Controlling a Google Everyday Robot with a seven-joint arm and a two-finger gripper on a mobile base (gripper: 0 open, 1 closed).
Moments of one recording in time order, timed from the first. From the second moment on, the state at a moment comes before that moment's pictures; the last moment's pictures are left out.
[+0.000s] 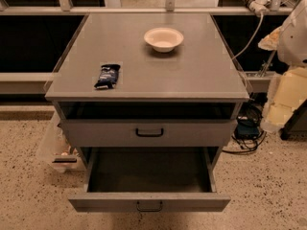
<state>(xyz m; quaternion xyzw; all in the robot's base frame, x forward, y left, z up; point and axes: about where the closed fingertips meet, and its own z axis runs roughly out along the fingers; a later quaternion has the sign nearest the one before) 0.438 -0.217 0.976 -0.60 0.78 -0.03 0.16</state>
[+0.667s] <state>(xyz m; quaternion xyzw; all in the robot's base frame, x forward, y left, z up) 0.432 -0.219 0.960 -0.60 0.78 -0.03 0.18</state>
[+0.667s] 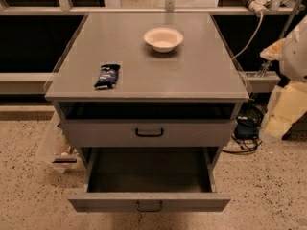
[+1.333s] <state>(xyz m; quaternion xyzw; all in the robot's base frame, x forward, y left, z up) 0.390 -0.194 0.839 -0.51 0.81 0.11 0.25</state>
